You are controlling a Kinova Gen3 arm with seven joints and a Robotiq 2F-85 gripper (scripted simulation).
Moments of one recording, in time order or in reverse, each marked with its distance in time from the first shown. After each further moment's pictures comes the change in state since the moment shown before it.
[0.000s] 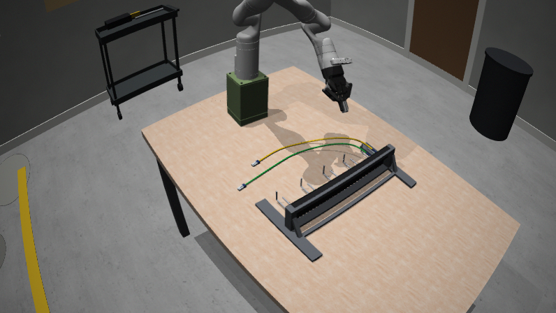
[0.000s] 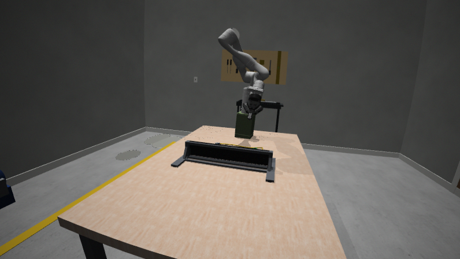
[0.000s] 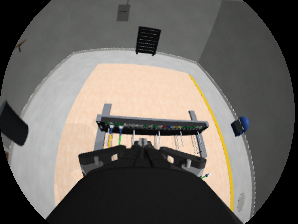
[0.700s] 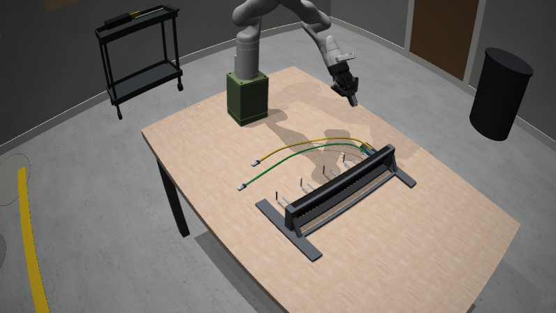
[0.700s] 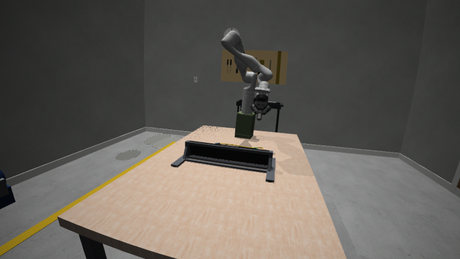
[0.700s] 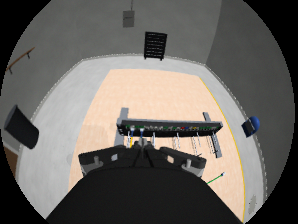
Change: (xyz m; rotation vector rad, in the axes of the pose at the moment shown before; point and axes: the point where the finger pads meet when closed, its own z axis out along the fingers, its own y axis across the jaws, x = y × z) arm -0.003 -0.053 -0.011 0.106 0.048 0.026
